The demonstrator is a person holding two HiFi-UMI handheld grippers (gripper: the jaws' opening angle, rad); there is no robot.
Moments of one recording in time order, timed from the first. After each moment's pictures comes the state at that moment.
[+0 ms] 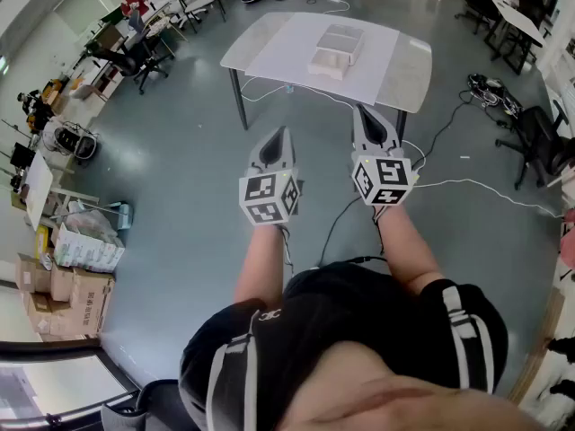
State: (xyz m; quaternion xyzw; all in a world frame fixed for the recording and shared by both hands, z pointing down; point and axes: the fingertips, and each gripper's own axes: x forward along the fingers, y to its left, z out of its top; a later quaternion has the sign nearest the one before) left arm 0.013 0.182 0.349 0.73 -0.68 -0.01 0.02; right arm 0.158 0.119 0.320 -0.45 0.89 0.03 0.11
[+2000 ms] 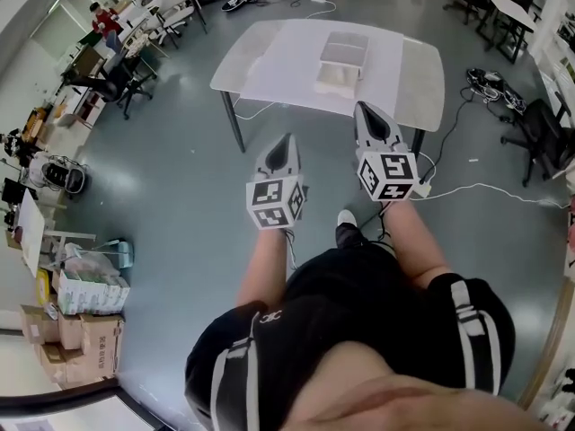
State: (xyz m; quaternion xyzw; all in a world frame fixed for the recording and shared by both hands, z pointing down) left arm -0.097 0.014 0.412 0.77 -0.64 0.01 0.03; right arm 0.047 -0.046 0.363 -0.47 0.88 0.03 0.09
